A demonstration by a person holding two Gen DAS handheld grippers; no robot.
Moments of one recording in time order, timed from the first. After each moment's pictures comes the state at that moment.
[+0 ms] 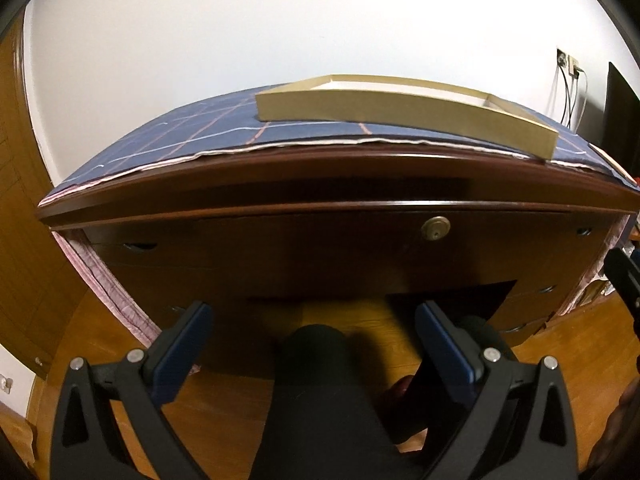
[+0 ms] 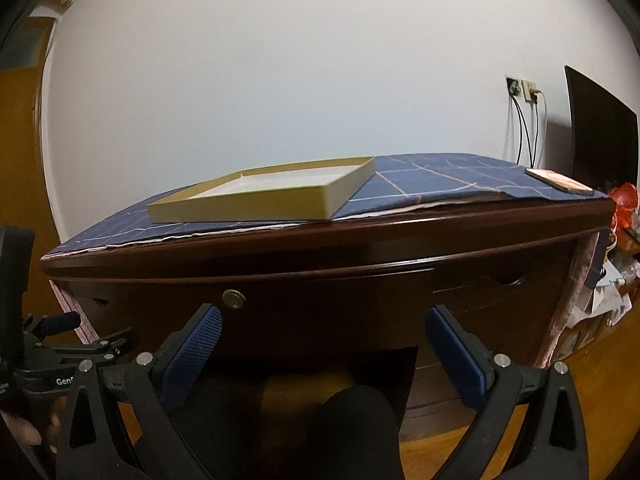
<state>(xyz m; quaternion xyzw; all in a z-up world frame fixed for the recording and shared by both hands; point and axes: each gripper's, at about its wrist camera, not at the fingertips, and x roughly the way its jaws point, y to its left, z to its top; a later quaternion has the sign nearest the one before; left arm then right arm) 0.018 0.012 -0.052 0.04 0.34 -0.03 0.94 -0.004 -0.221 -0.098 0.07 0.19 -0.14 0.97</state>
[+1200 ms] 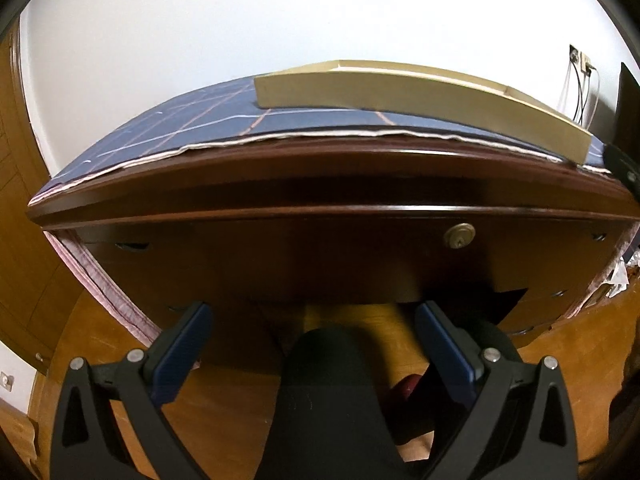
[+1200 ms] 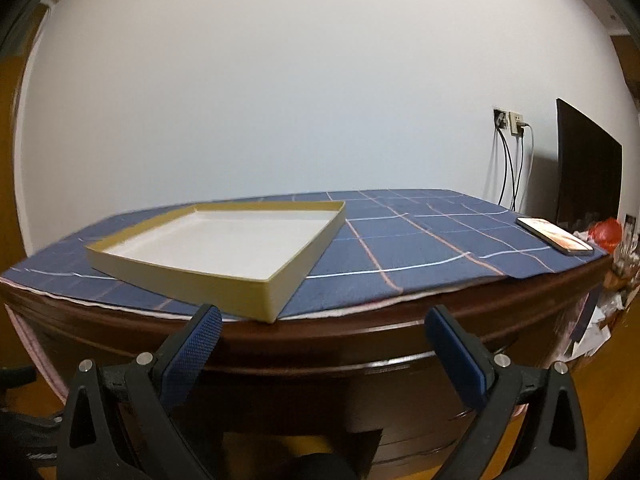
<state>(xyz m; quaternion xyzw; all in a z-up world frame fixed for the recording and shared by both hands) 0.053 0.009 -0.064 0.04 0.36 -0.02 0.93 0.078 -0.264 -0.074 0.03 0.17 -0.20 0.96</state>
